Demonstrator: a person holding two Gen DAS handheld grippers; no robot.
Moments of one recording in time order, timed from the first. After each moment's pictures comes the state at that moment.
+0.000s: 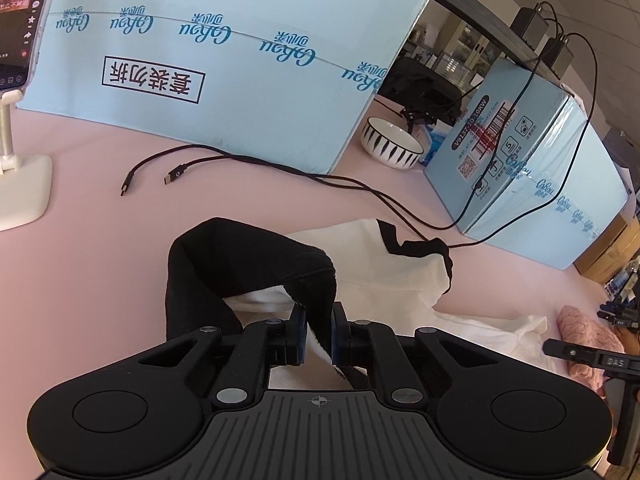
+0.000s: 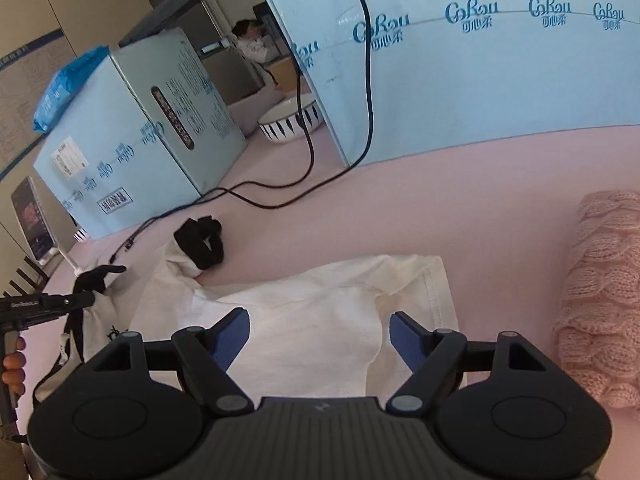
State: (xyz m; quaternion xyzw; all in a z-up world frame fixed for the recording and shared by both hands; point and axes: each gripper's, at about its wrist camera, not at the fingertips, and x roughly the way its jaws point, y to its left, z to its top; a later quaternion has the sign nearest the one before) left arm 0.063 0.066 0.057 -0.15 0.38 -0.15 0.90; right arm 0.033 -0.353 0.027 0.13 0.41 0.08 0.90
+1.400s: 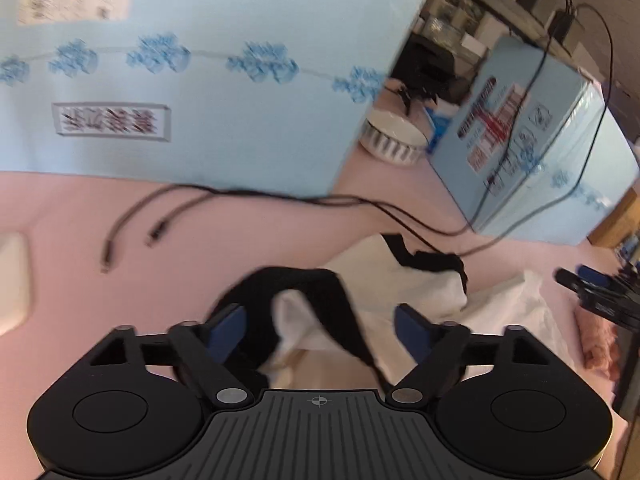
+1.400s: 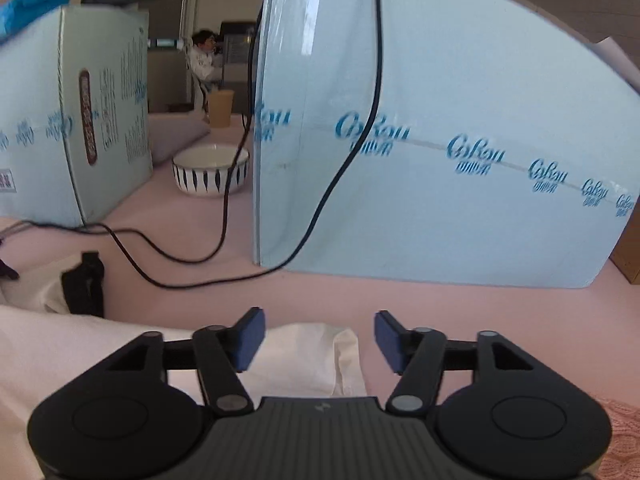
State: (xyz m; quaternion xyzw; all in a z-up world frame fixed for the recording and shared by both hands) left arm 0.109 0.077 0.093 -0.08 0.38 -0.13 0.91; right arm 0.068 -0.336 0.077 -0.02 0.28 -0.01 0.96
